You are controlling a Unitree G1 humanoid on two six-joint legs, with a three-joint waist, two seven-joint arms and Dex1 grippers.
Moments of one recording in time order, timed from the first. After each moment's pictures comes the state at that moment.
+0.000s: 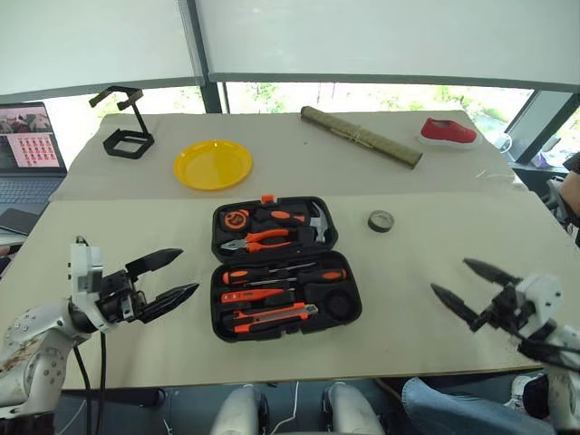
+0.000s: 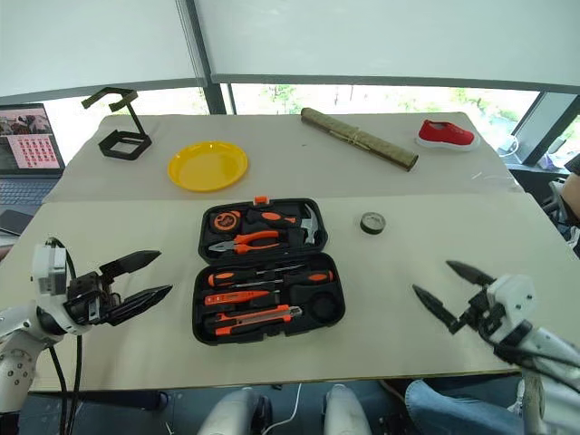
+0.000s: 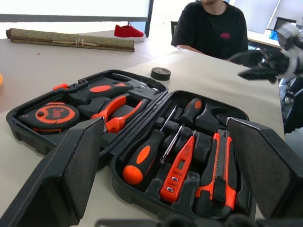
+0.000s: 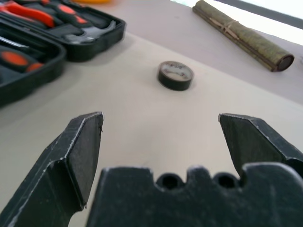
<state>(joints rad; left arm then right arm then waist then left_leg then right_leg) 0.11 0.70 0.40 -0.17 -0.76 0.25 -1.22 -0.07 -0.73 -0.34 0.09 0.36 0.00 0.91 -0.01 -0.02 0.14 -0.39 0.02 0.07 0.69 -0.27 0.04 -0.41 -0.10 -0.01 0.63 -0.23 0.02</state>
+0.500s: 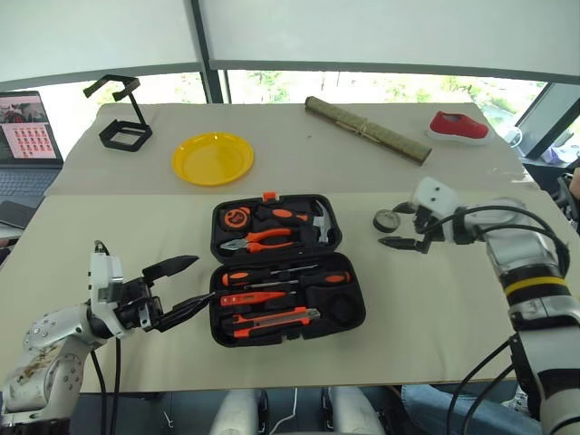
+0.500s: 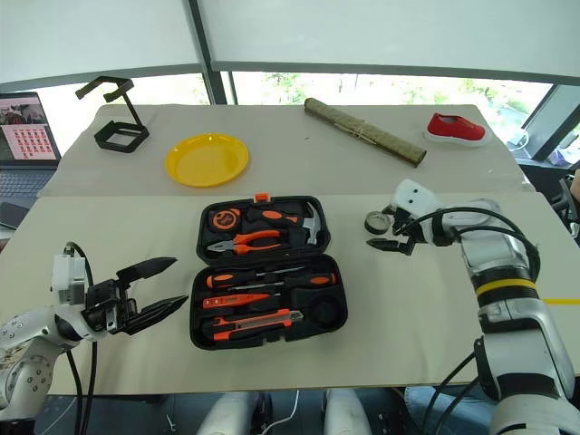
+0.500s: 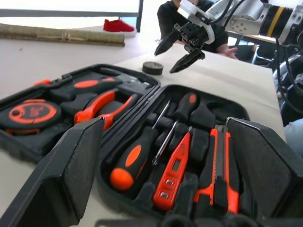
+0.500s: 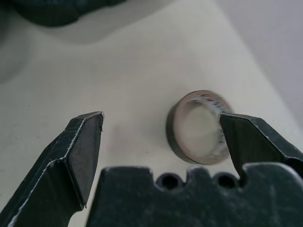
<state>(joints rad) 0.12 0.65 0.34 -0.22 -0.71 0.19 -1.19 -0.85 -0.70 0.24 0.75 -0.08 0.01 1.11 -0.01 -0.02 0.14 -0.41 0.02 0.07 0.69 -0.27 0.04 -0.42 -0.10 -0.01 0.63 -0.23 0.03</state>
